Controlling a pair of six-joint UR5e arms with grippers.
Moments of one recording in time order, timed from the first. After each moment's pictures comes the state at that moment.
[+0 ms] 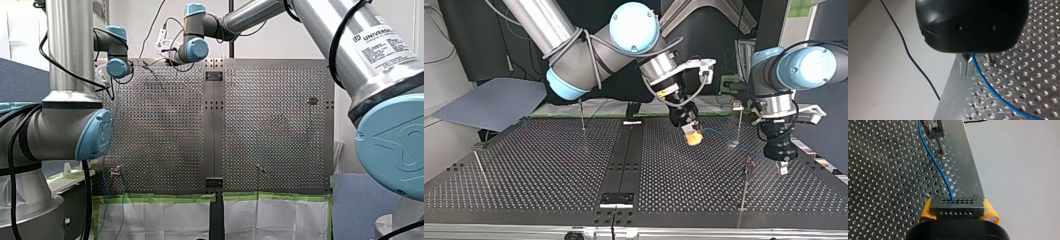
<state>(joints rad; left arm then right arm) 0.13 -1.51 -1.86 -2.65 -1.63 -1.91 2.56 -1.04 1.02 -0.11 1.62 1.81</state>
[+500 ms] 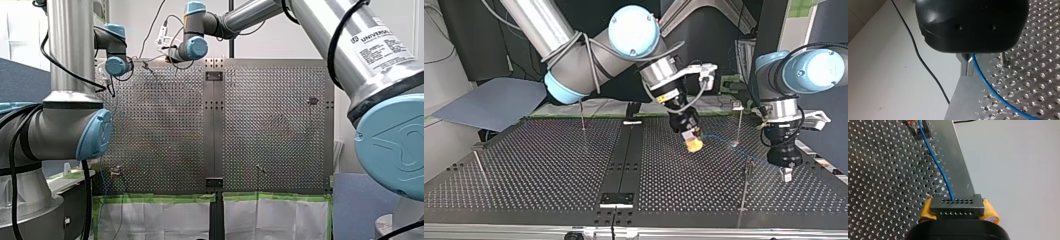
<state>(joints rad) 0.15 -1.52 -1.83 -2.64 -1.59 -1.94 2.55 -1.03 0.98 -0.11 1.63 1.83</state>
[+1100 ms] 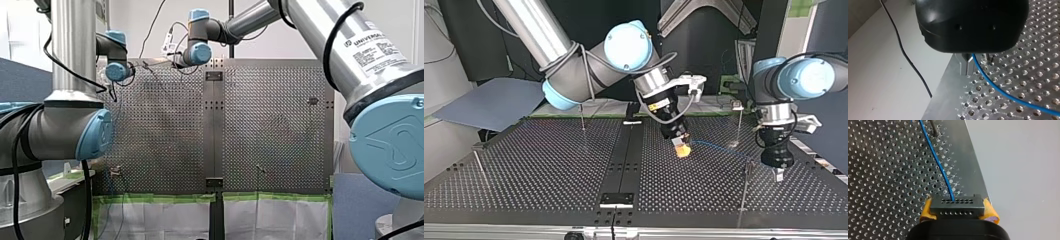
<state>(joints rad) 0.15 -1.57 -1.83 -2.60 -1.55 -1.96 2.51 -1.01 0.97 -0.11 1.63 1.84</state>
